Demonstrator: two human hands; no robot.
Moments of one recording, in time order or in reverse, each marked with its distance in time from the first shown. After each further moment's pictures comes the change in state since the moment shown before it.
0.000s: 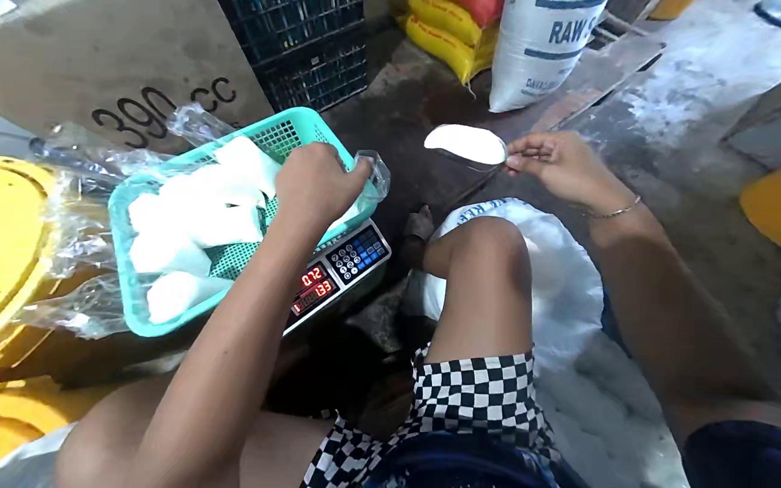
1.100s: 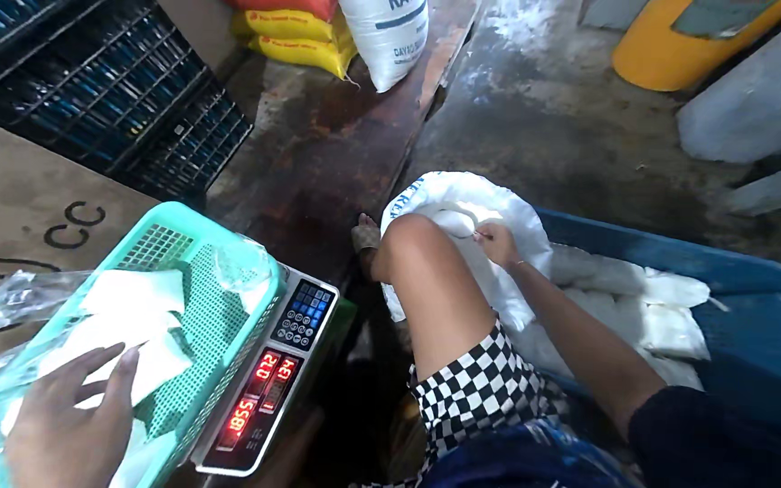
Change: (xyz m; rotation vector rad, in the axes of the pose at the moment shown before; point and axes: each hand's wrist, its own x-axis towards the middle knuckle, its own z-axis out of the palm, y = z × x) left_hand -0.035 -0.129 -0.013 0.041 0.148 0.098; right_hand -0.140 0.243 0.101 0.114 0.305 0.745
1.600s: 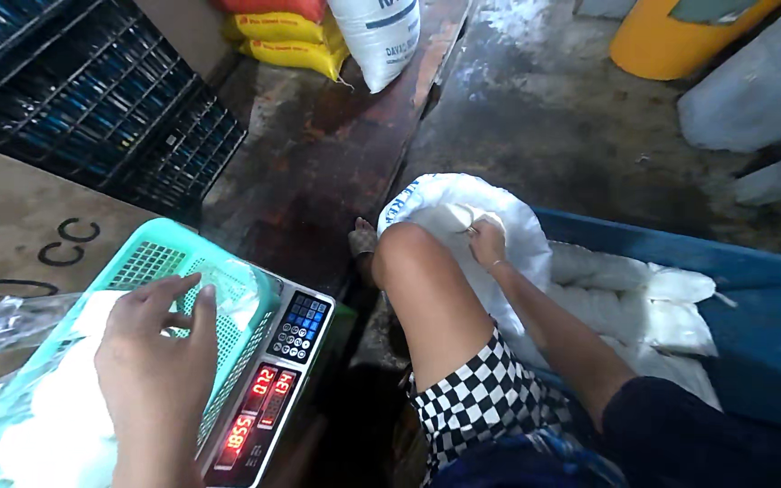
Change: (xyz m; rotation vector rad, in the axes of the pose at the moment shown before) left_hand 0.028 0.108 0.039 0.018 0.122 0.300; right_hand 0.013 -0.016 0.020 -0.159 0.109 0.144
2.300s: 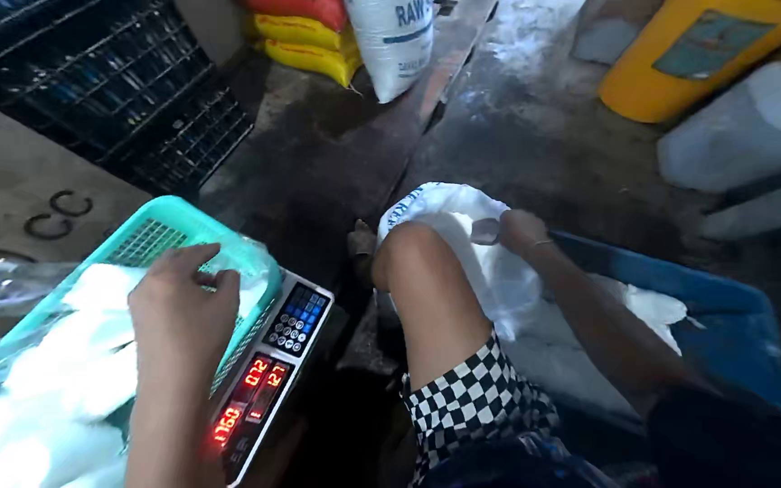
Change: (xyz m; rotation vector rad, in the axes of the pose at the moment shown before) left_hand 0.014 0.005 0.004 -0.079 -0.100 -0.079; right_hand -0.034 -0.060 -0.108 -0.525 -0.166 -0.051
